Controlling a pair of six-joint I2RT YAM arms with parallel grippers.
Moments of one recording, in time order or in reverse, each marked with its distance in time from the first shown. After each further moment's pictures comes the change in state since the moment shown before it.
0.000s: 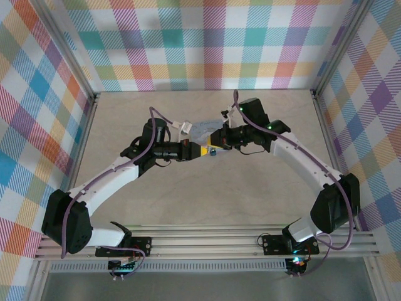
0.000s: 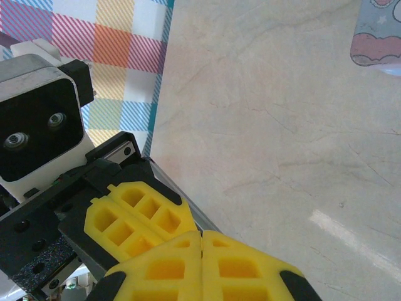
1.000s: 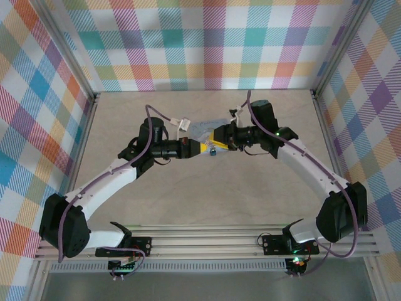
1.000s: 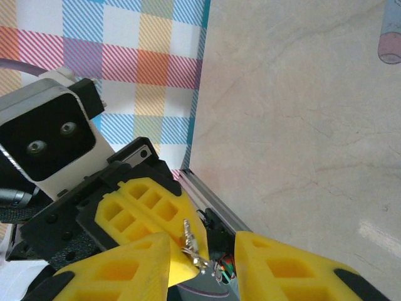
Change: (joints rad) left arm -0.002 -0.036 -0.003 0.066 -0.014 -0.005; right arm -0.058 -0.081 -0.124 0.193 -0.101 0.180
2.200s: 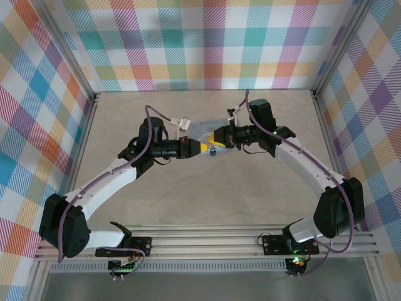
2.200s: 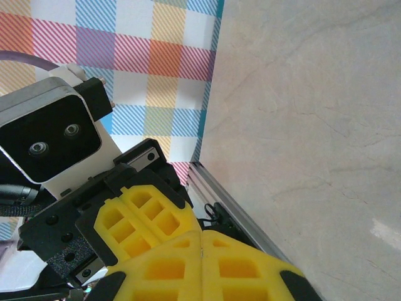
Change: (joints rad) left arm 0.000 0.000 0.000 0.014 0.021 -0.049; right arm -0.003 0.034 -0.001 0.058 -0.069 0.004
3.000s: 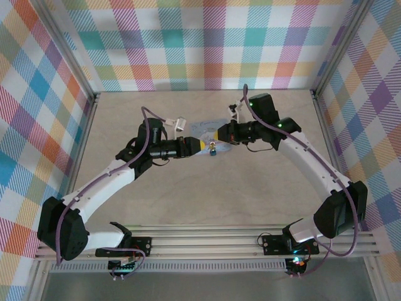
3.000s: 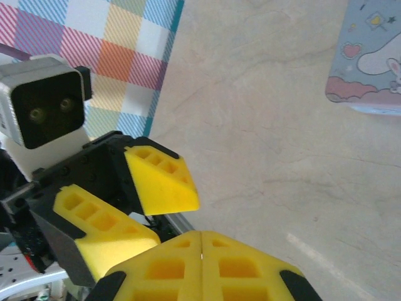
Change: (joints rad) left arm 0.010 -0.027 -0.002 -0.077 -0.150 0.005; right arm 0.002 0.000 0.163 -0.323 0.194 -0.314
